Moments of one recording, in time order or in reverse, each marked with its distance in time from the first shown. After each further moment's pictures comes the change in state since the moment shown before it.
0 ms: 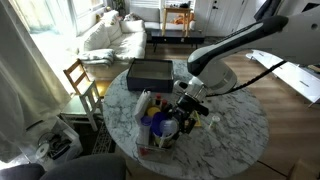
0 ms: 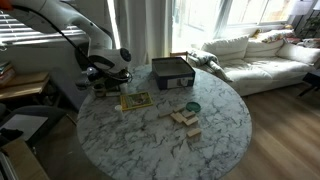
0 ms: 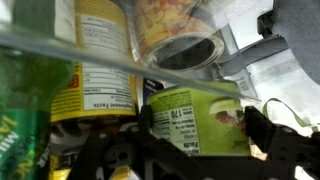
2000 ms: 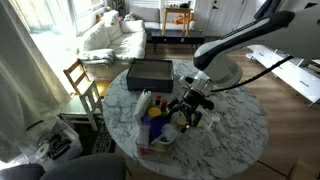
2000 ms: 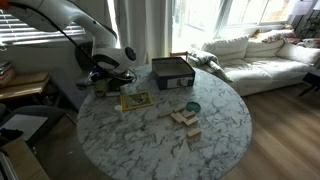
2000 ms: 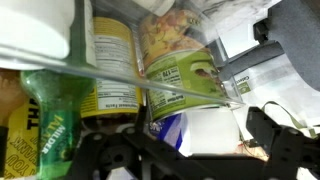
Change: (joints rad) arm -0.043 -0.020 -0.023 0.001 -0.050 -0.044 0.002
